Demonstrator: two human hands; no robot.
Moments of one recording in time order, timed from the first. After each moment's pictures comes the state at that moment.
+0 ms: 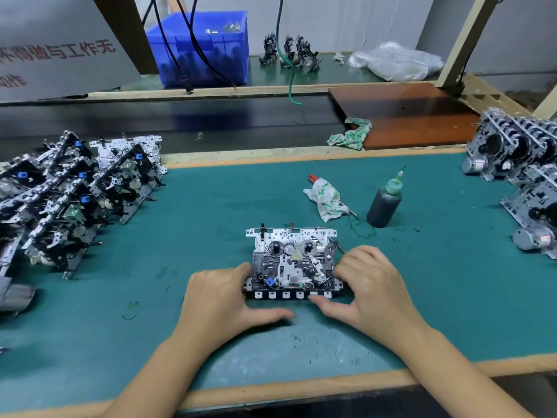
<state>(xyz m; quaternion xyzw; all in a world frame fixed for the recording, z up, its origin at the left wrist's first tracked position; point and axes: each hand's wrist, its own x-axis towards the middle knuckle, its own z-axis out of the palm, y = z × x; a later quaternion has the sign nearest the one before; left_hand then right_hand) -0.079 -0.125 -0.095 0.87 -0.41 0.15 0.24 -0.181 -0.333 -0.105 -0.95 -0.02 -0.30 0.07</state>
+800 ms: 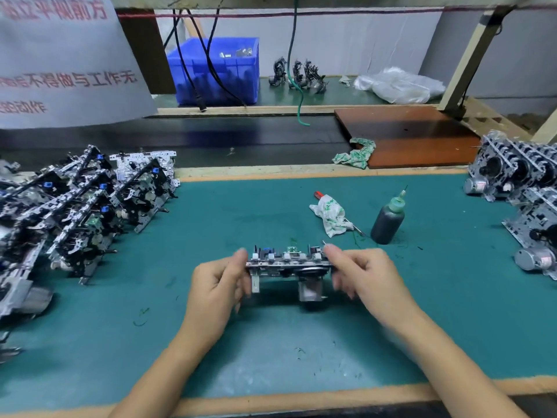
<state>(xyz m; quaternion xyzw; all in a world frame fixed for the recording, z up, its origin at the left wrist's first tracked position) -0.079 -0.126 -0.074 0.74 -0.22 -0.04 0.64 -0.164 -0.318 -0.060 -0.82 0.14 -0.15 0.53</state>
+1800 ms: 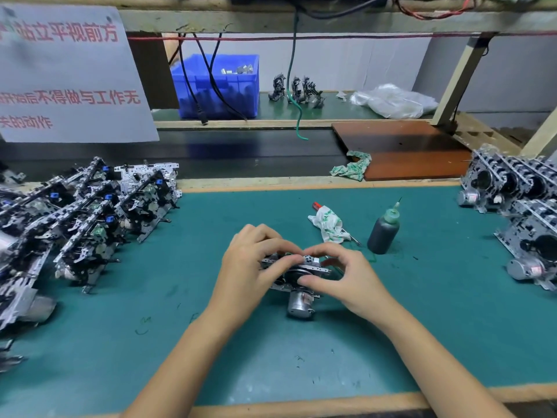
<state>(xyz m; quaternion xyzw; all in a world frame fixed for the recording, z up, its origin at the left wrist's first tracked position) -0.071 -0.159 -0.043 0.79 -0.39 0.09 0.47 -0.144 -0.322 -0.067 -0.84 0.05 -0.13 0.53</state>
